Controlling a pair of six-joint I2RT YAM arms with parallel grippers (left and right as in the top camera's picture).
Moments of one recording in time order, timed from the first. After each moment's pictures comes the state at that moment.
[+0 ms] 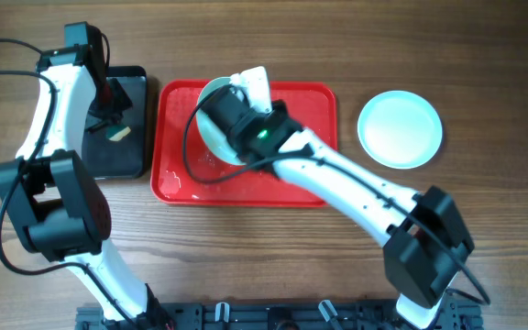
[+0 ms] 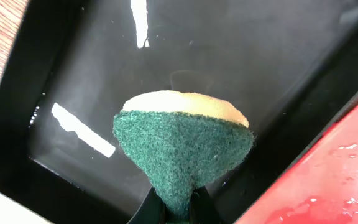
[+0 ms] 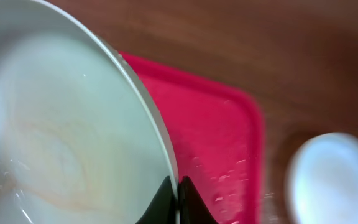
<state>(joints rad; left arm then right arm) 0.15 2.01 1.63 -1.05 -0.17 -0.42 0.86 1.91 1.56 -0.75 0.72 0.41</state>
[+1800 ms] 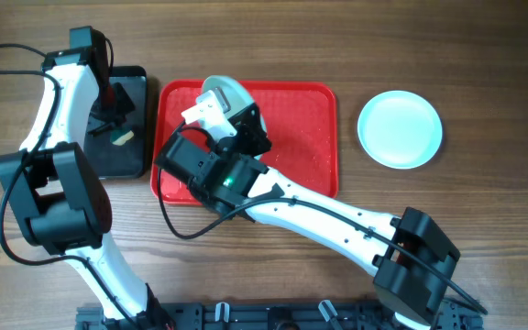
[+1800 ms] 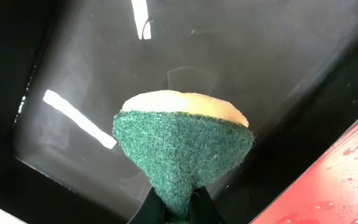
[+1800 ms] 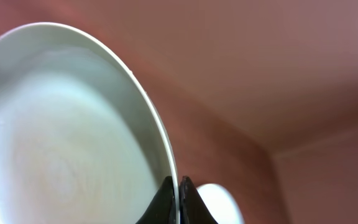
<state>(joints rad) 0.15 2.04 1.63 -1.06 -0.16 -0.42 1.05 1.91 1.56 -0.67 1.16 0.16</state>
